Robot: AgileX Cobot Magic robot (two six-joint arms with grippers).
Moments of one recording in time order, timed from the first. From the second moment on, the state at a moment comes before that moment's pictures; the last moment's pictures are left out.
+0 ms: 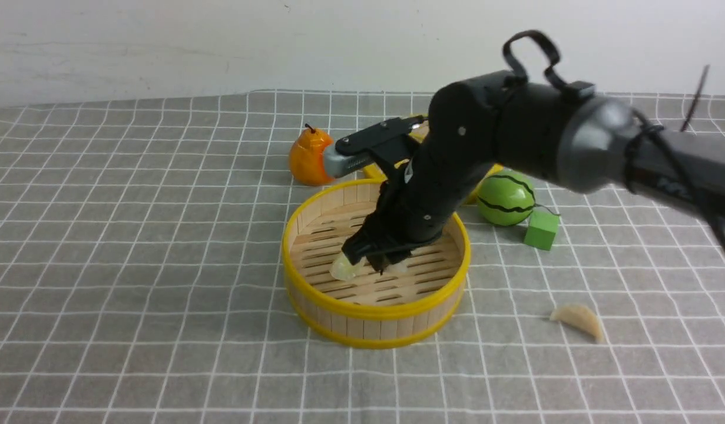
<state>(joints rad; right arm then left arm) 0.58 2.09 -1.75 0.16 0.85 -0.08 -0.53 0.54 -0.86 0.00 1.18 -0.32</state>
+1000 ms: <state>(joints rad) 0.28 1.88 -1.54 -0.01 1.16 -0.11 -0.53 0.54 -0.86 -0.01 1.19 -0.32</state>
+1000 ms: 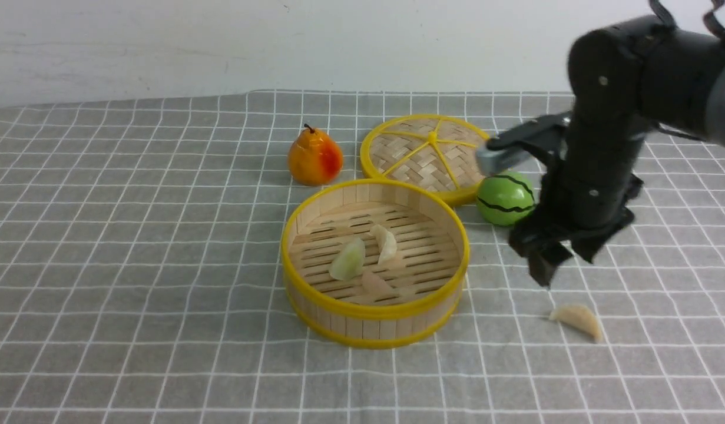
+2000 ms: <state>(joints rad) 0.29 1.90 -1.54 0.06 1.00 -0.17 -0.53 0.54 -0.86 0.03 1.17 -0.32</state>
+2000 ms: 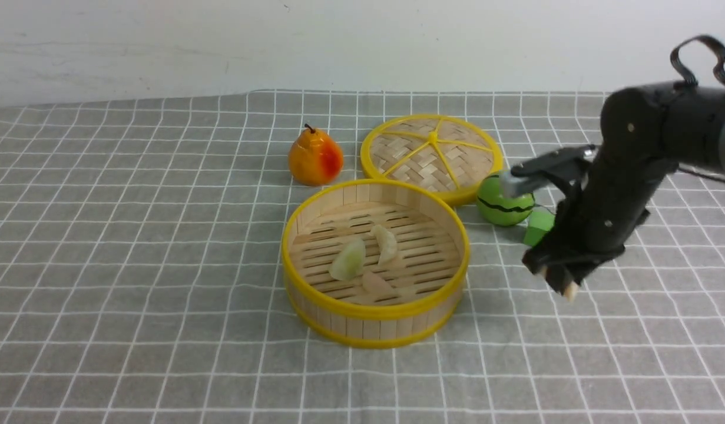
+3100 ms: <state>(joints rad) 0.49 2.05 -1.84 0.14 1.08 -0.03 -0.53 0.21 -0.57 0.05 0.86 -0.34</state>
